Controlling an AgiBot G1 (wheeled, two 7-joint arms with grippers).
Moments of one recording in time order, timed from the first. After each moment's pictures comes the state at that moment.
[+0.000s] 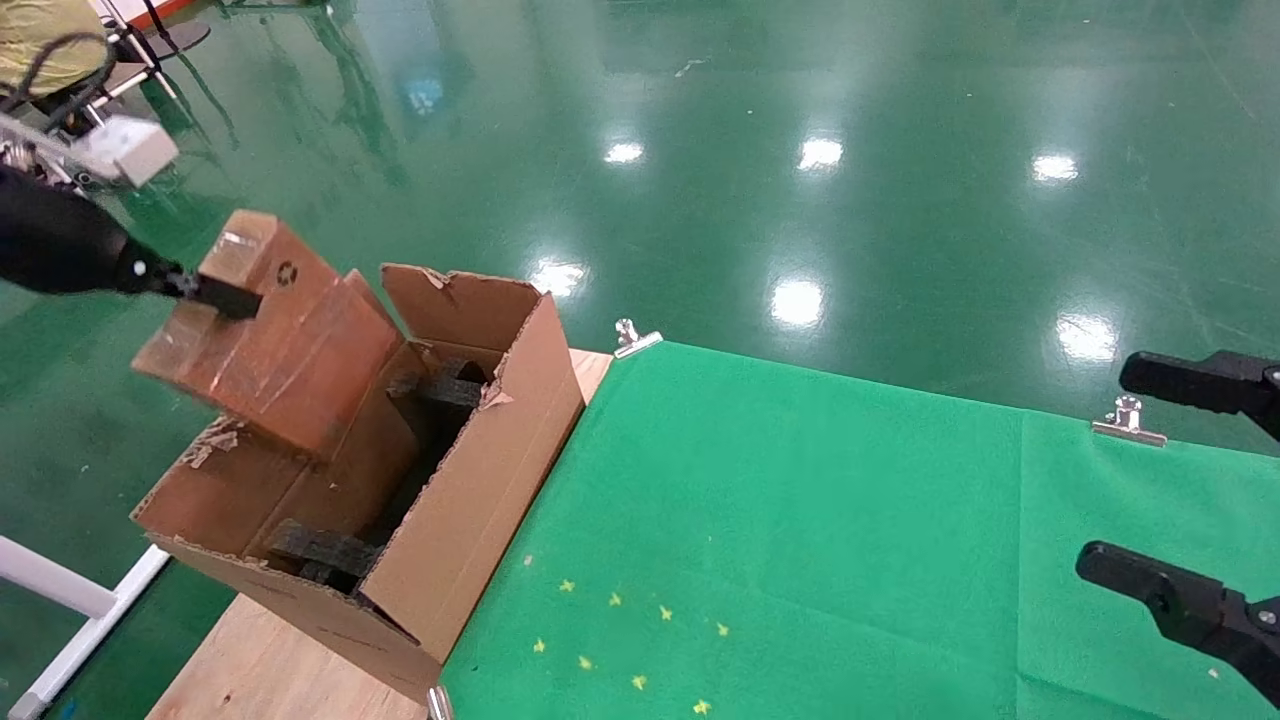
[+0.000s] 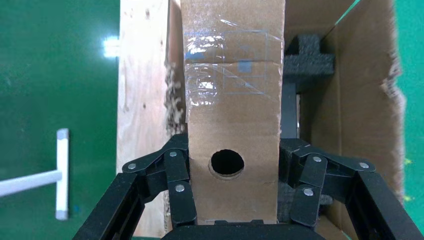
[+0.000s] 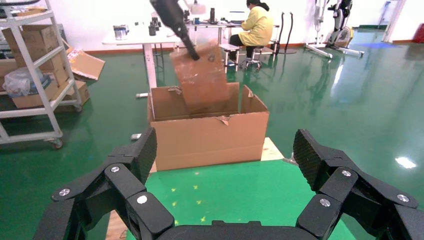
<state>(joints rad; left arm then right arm) -2.27 0.69 1.32 -0.30 1.72 1.37 -0.84 1.06 -0.55 -0.35 1.21 -0.64 -1.41 0.13</state>
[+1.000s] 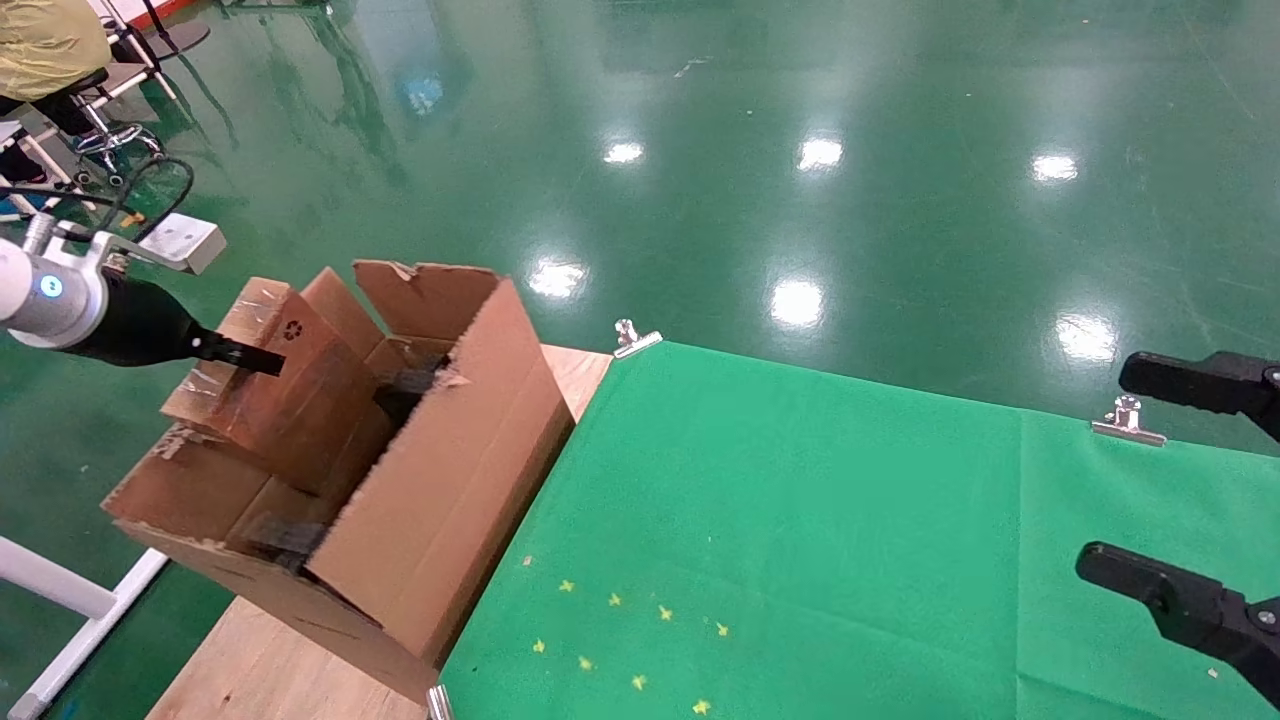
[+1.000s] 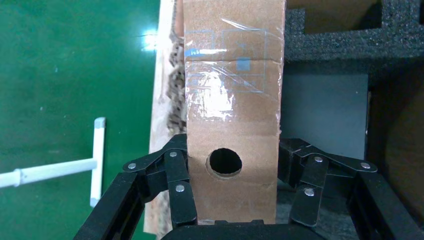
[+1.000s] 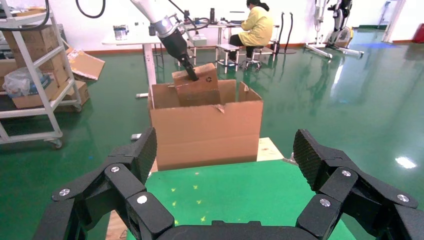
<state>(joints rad) -2.02 0.78 1.28 -0.03 1.66 1.05 -0.67 1.06 -0.55 -0.35 1.21 -0.64 -1.41 0.13</state>
